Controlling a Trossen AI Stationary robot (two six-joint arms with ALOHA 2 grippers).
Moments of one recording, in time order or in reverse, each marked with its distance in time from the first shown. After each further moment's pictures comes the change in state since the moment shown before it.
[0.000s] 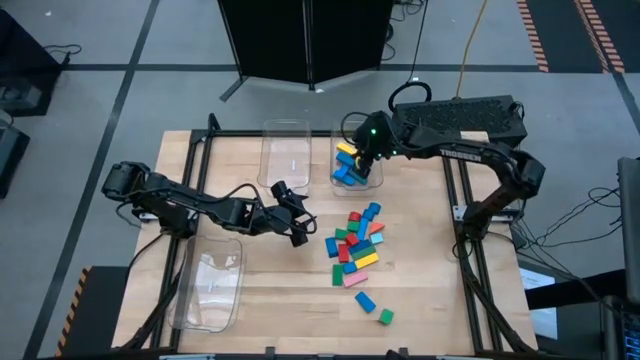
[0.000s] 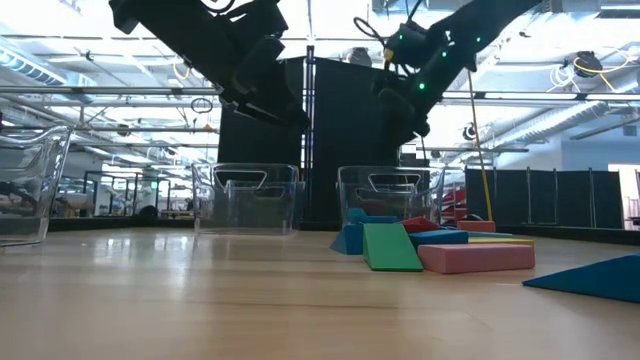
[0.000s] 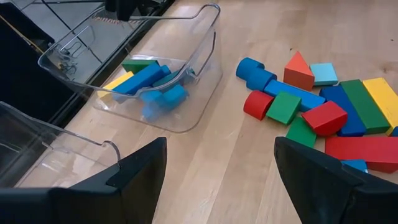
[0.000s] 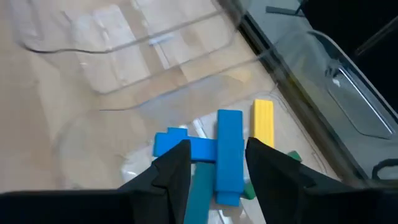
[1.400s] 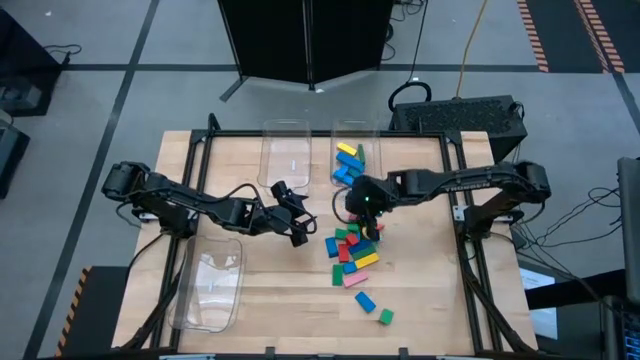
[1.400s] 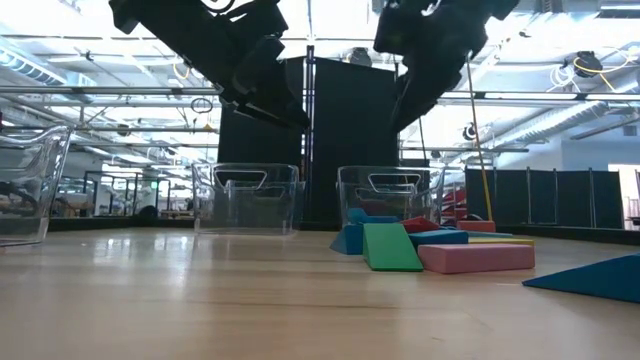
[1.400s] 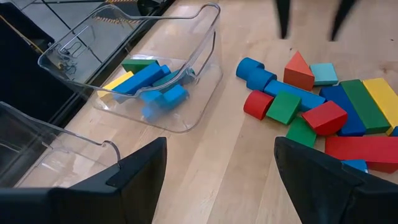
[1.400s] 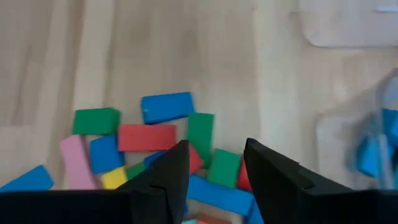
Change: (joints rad) left arm 0.000 0.000 0.000 0.000 0.000 0.000; right arm 0.493 -0.042 -0.005 -0.200 -0.048 0.078
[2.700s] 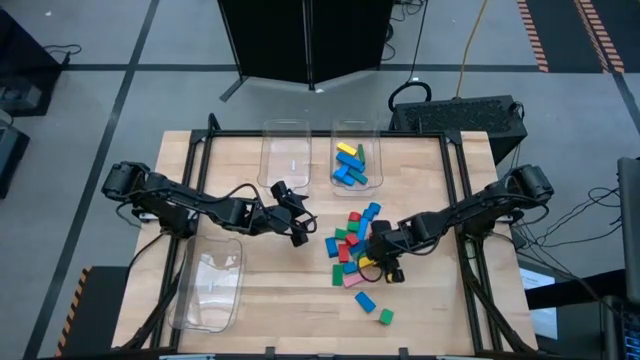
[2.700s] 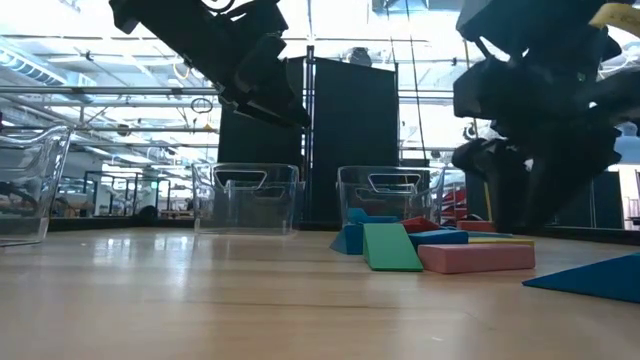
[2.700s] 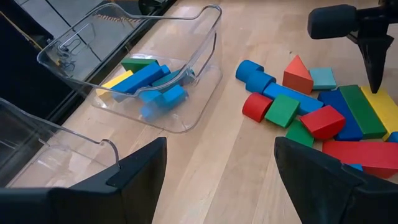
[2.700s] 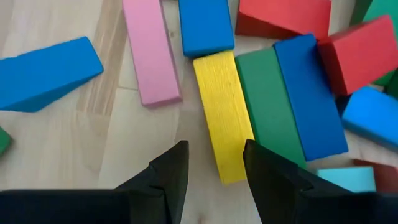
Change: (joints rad) left arm 0.000 0.000 0.000 0.005 0.000 -0.027; right arm 0.300 0.004 -0.407 0.298 0.002 0.150
